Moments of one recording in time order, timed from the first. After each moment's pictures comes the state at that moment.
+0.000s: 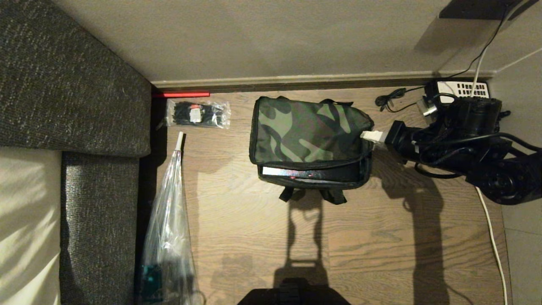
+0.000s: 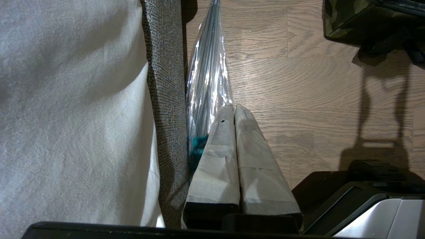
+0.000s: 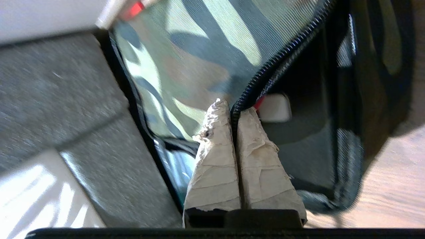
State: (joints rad) left arm 0.00 0.00 0.00 0.01 0.00 0.06; right arm 0.16 1.85 -0.97 -0.76 0.47 0.67
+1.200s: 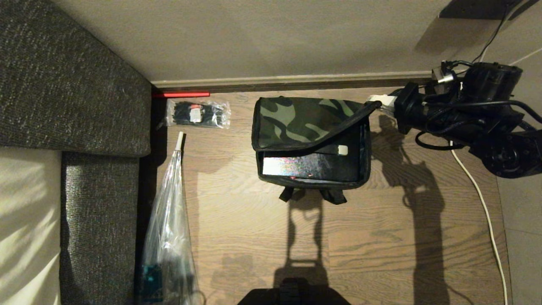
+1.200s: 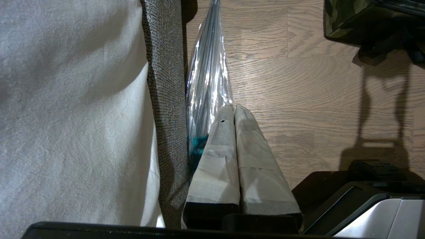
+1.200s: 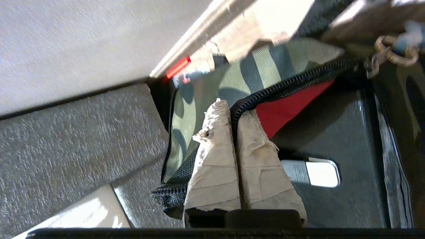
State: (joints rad) left arm 0.00 0.00 0.00 0.01 0.00 0.06; right arm 0.14 1.84 -1.15 -0.77 0.46 0.85
